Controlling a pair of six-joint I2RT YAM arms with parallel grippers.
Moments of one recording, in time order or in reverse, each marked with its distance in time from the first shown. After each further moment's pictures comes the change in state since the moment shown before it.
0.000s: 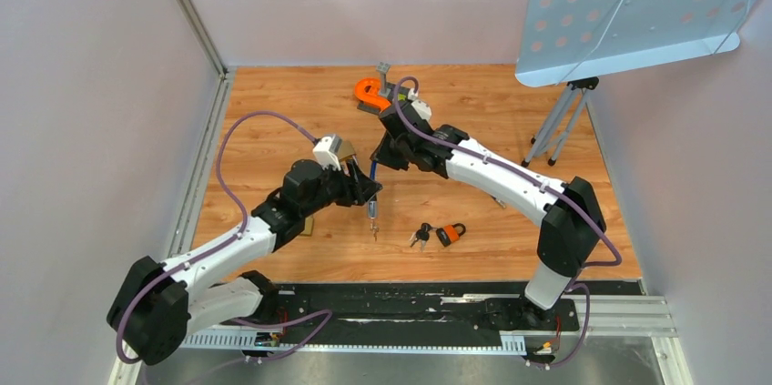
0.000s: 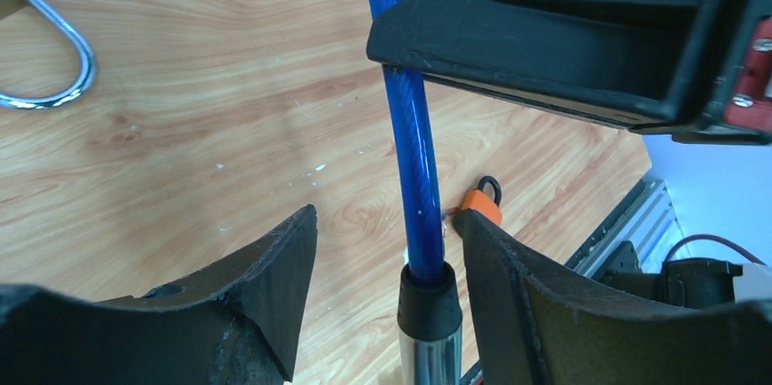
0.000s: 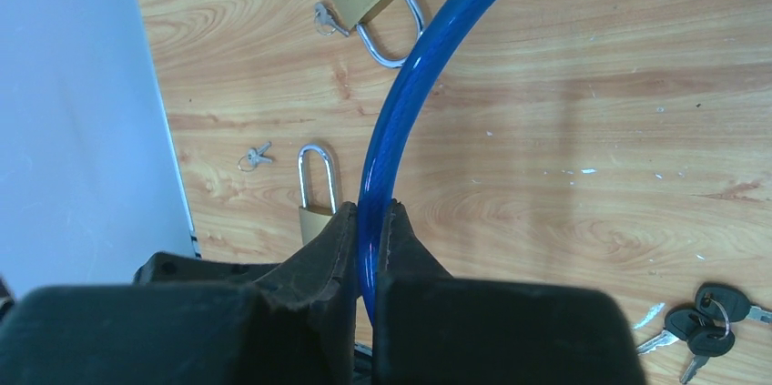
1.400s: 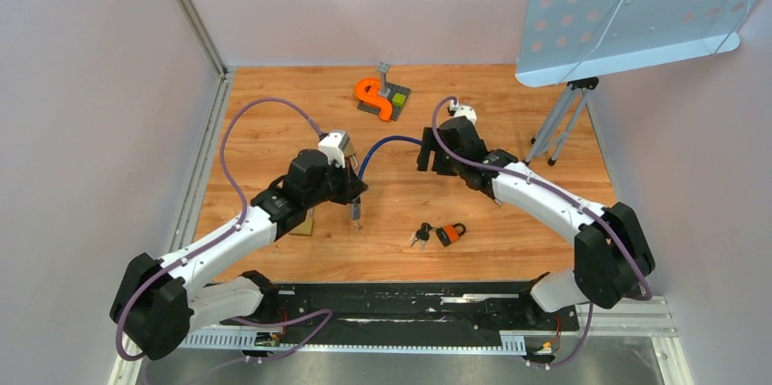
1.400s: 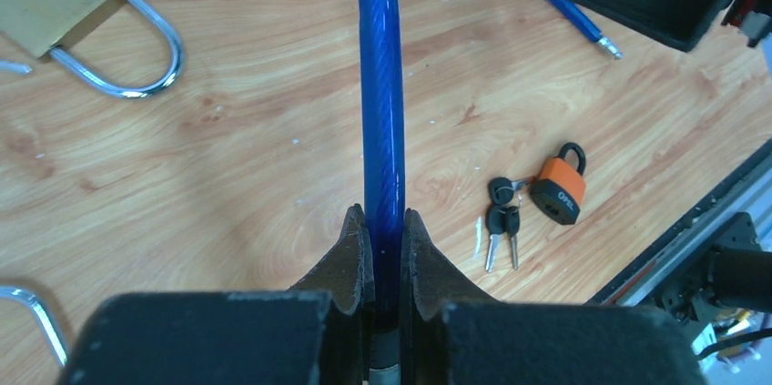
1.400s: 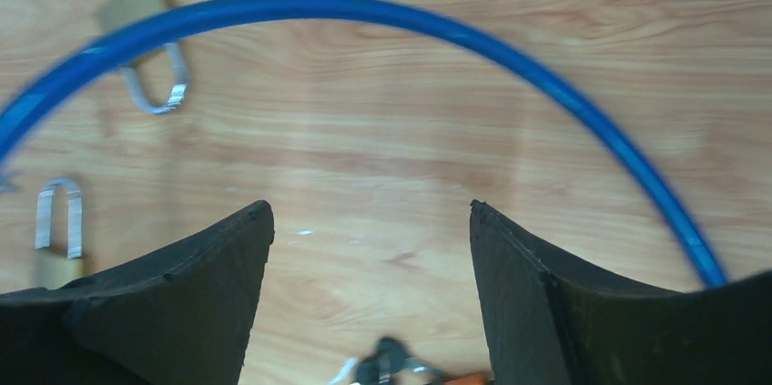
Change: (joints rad) left arm 0.011 0.065 0.130 -0.227 -0.018 0.182; right arm -0.209 -0.275 -0.462 0.264 0.024 -0.465
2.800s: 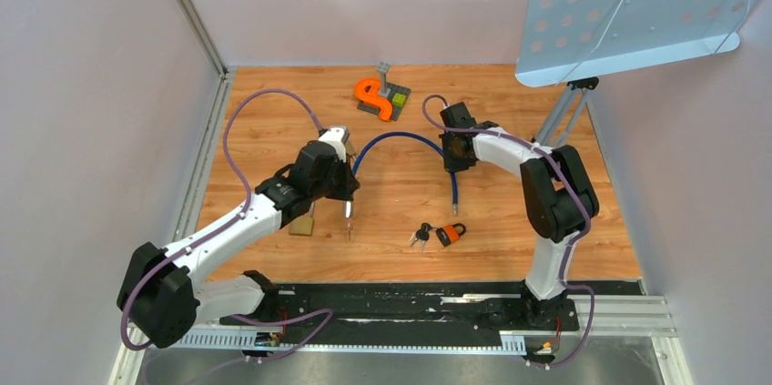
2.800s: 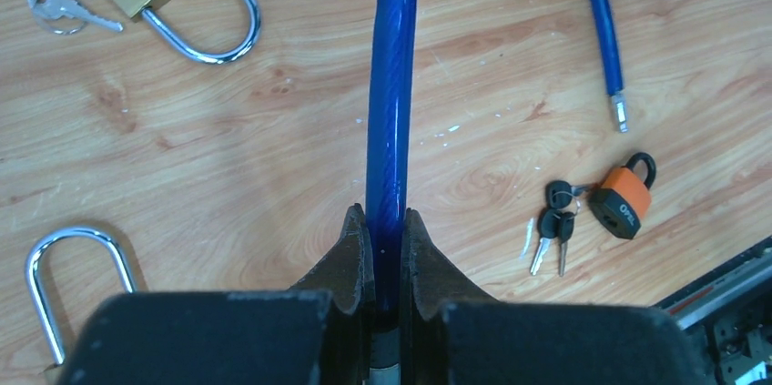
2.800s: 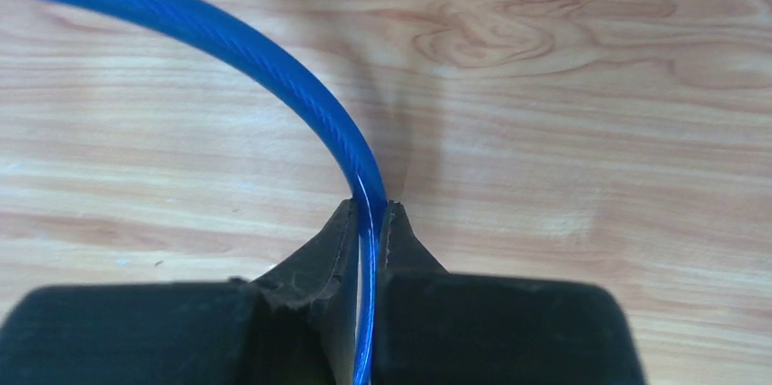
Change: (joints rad) left arm 0.000 0.064 0.126 -0.229 -0.148 0.008; right arm -0.212 0.453 0.236 -0.190 -0.072 -0.323
